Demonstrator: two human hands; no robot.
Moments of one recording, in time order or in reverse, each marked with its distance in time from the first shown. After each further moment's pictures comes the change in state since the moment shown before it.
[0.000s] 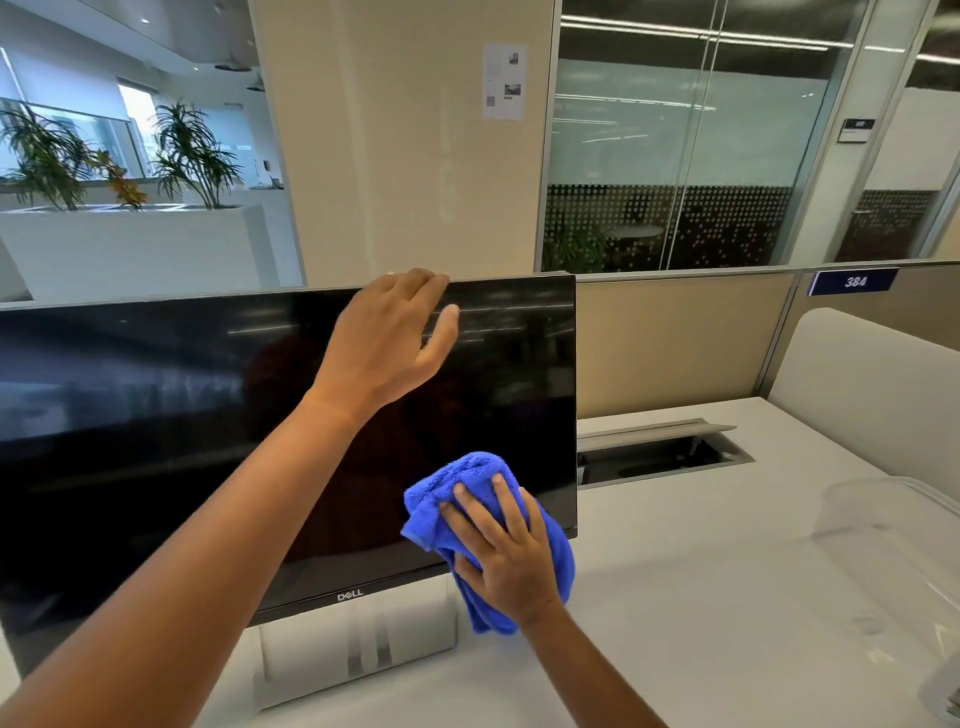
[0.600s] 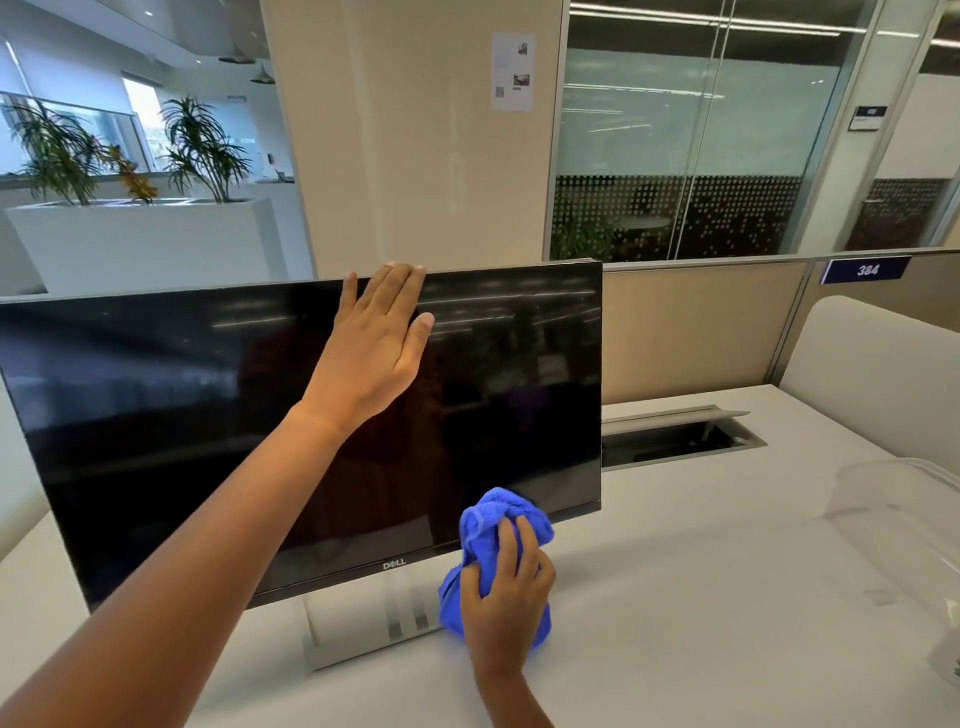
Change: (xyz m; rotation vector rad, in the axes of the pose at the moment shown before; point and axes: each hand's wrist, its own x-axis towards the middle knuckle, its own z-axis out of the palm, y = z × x) left_hand -0.038 -0.043 -0.002 -0.078 -0.044 -0.075; right_hand -0.017 -0.097 -0.022 0.396 -0.142 0.832
